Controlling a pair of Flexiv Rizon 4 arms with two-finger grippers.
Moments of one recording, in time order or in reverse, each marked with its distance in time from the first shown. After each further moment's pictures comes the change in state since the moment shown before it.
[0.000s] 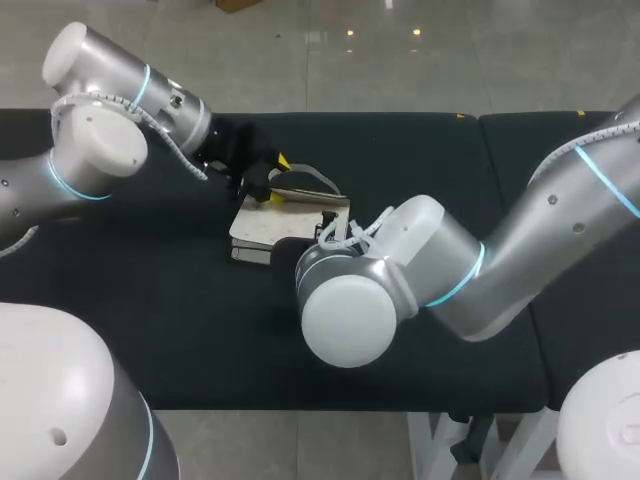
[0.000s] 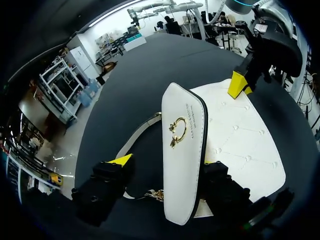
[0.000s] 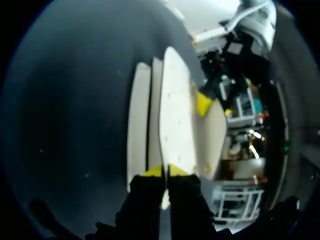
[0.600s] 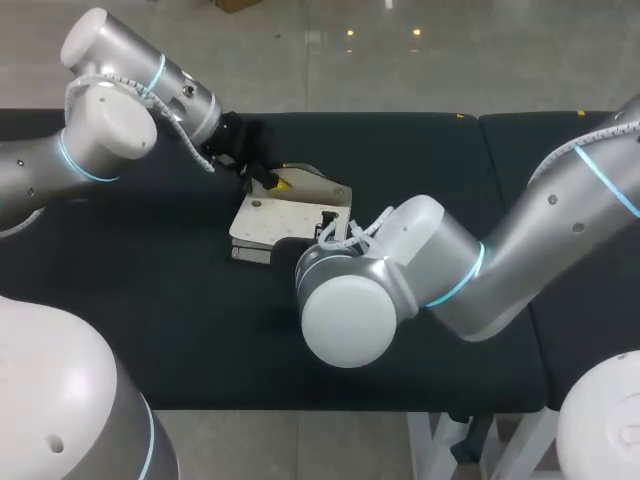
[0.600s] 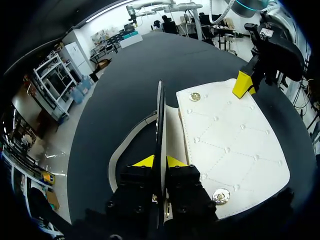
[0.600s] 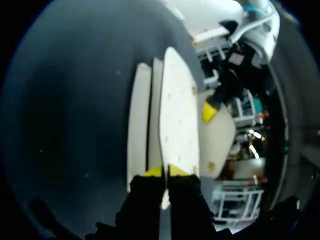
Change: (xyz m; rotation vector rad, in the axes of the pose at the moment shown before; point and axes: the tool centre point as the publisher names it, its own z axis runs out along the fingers) left arm -0.005 0.003 0.012 -0.010 0.072 -0.025; right arm 0.000 0.000 0.000 0.000 0.000 0.000
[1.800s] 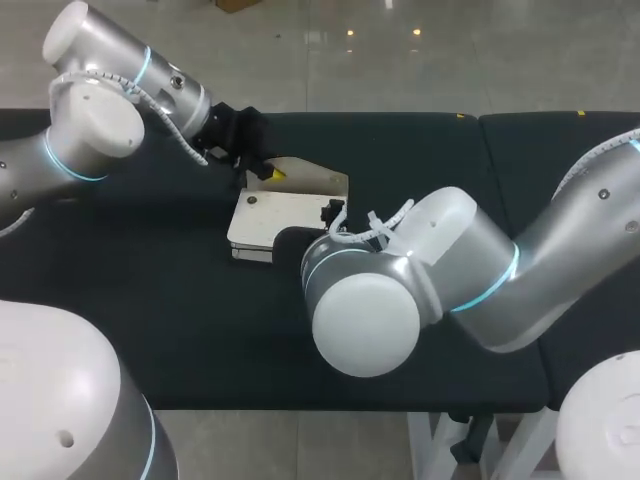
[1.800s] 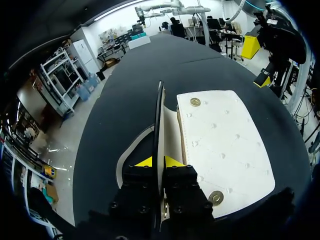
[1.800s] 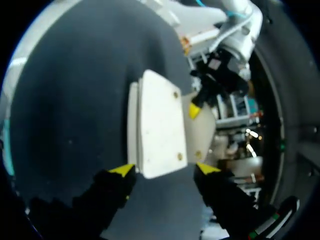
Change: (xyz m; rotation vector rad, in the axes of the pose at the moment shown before) left arm 0.000 -0.012 -0.027 0.010 -0.046 -0.054; right arm -0.032 0.000 -0.074 -0.010 -0.020 0.019
